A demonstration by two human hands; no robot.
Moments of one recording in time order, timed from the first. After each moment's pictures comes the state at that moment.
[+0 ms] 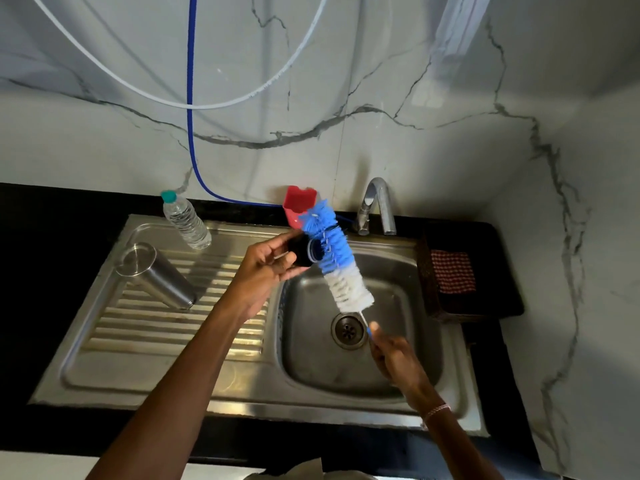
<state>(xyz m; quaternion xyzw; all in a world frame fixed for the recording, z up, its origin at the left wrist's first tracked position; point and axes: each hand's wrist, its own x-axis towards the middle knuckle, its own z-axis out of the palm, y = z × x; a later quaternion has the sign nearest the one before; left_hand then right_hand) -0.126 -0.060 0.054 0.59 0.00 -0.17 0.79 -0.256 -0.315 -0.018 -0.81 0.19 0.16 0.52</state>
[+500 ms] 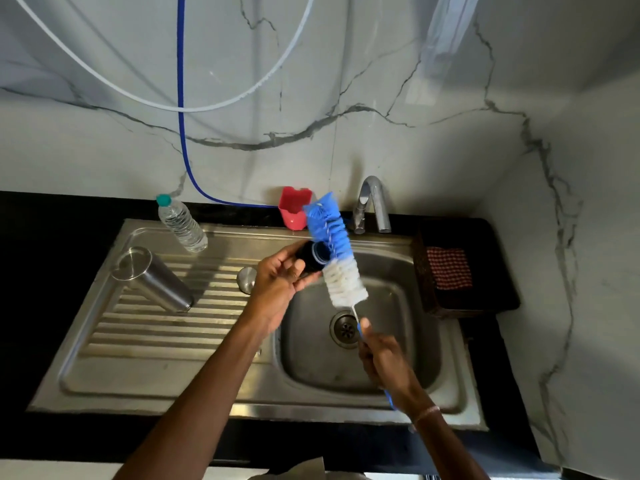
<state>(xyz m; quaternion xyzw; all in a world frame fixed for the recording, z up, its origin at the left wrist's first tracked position) -0.144 -0.096 0.039 0.54 0.06 -0.15 0.83 -0.267 -0.290 0.003 -0.72 0.22 0.16 0.64</state>
